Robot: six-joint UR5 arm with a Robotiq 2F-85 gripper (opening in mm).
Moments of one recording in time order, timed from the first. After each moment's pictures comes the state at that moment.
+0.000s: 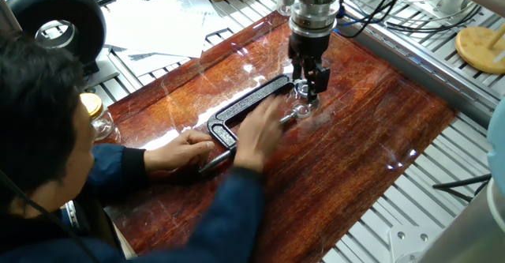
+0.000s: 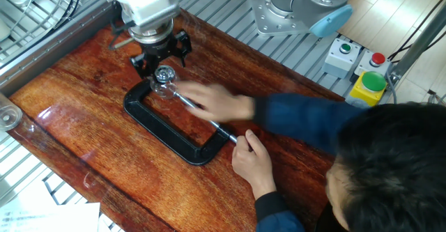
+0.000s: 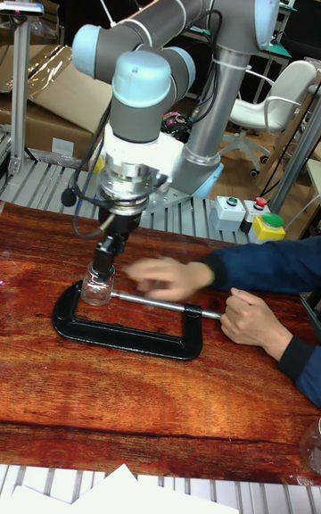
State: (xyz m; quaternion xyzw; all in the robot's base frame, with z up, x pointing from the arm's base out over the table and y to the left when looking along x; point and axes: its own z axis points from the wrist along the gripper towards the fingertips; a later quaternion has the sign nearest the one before) arm 0.476 -0.059 0.082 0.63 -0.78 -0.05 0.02
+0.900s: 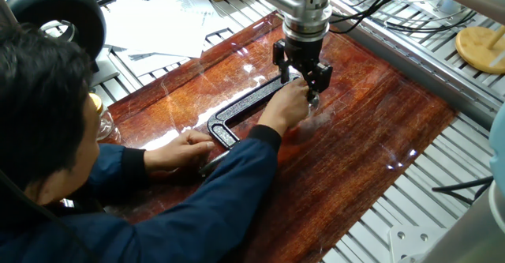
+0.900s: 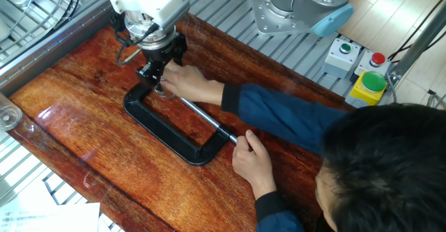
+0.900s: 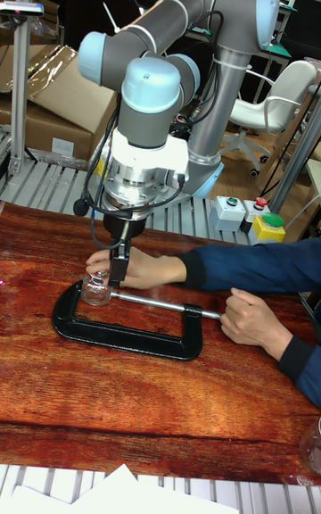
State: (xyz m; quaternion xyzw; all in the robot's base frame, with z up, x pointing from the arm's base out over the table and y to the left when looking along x) arm 0.482 -0.053 0.078 0.73 -0.68 -0.04 0.02
